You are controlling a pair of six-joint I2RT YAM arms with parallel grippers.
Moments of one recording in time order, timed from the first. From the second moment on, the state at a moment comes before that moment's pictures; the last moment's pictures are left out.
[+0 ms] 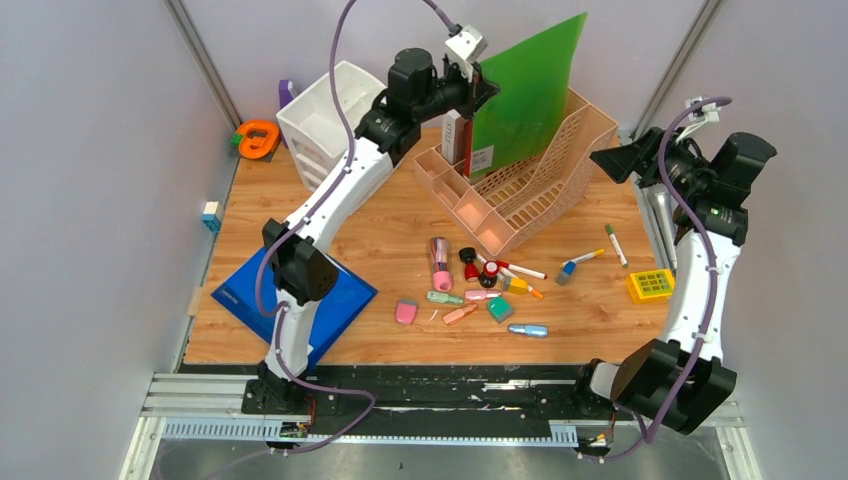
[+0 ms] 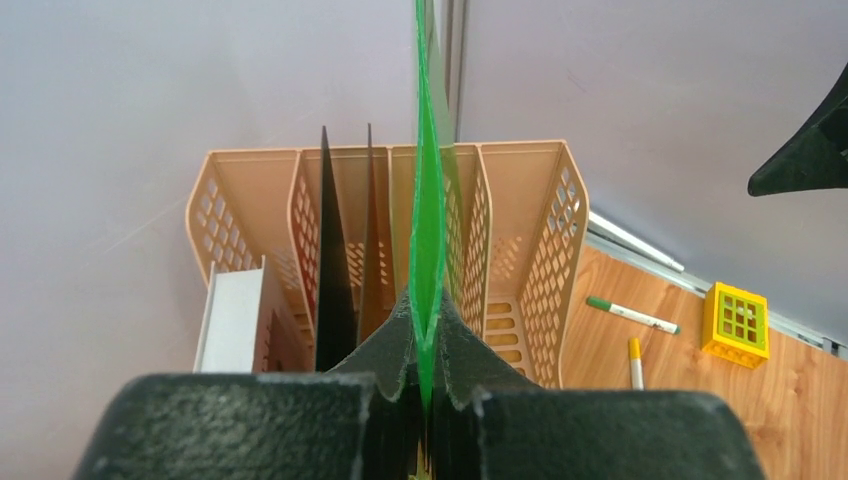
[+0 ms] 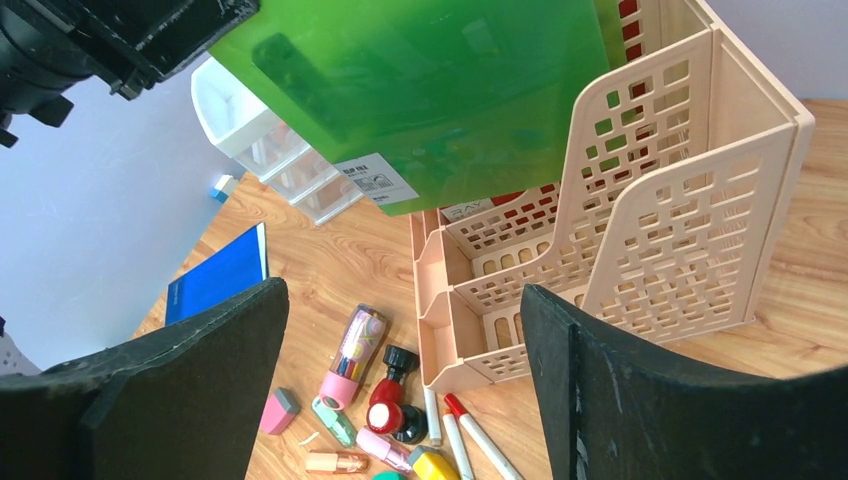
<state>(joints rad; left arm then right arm) -0.62 2.11 2.35 -0.20 0.38 -0.02 -0.45 1.24 1.29 -0.21 -1.06 0.31</state>
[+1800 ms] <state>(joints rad) -0.69 1.78 1.79 -0.30 0.31 0.22 -0.44 1.22 1.17 -0.23 -1.13 0.27</state>
